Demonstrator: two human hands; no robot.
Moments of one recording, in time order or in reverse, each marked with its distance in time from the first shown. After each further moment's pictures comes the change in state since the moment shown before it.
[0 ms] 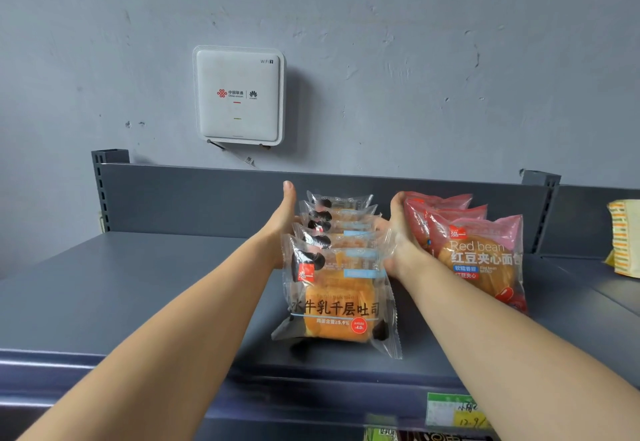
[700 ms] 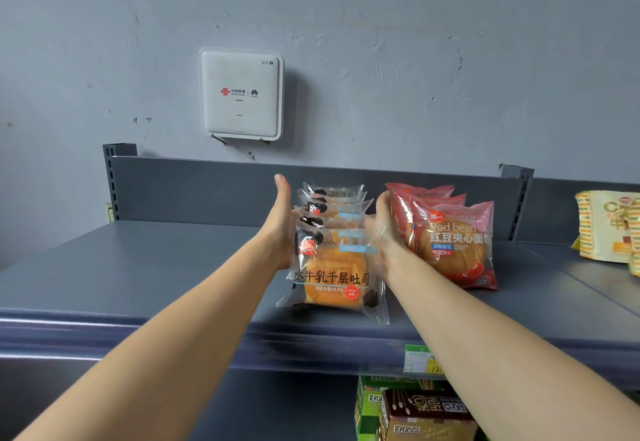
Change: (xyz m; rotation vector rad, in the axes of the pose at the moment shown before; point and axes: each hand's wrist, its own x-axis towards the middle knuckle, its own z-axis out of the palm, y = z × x) left_hand -0.033 -0.019 0.000 -0.334 -0.195 -0.123; right_hand -0.049 0.012 0.008 -0.287 0.107 -0.043
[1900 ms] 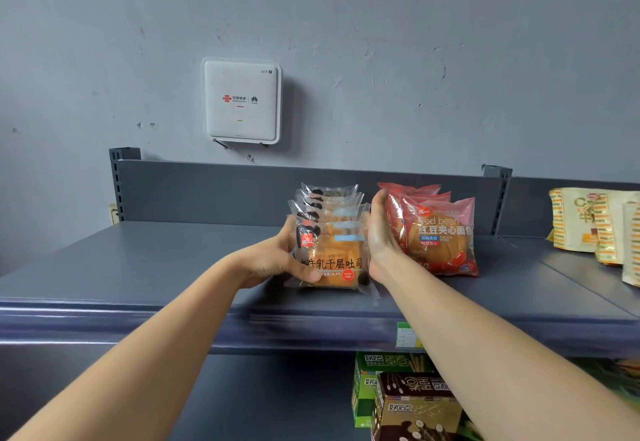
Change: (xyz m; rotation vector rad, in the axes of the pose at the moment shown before) left_hand -0.033 -0.021 -0.042 0.657 -0.380 0.210; right_hand -0.043 0.010 0.013 0.022 0.063 -0.175
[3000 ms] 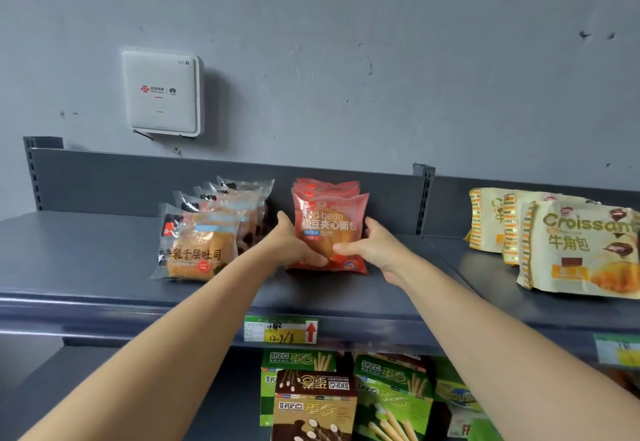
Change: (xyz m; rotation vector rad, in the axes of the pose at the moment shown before) left_hand 0.123 0.051 0.168 0.133 0.429 -0.232; right_hand 0.022 -0.008 -0.209 -0.446 -0.157 -0.021
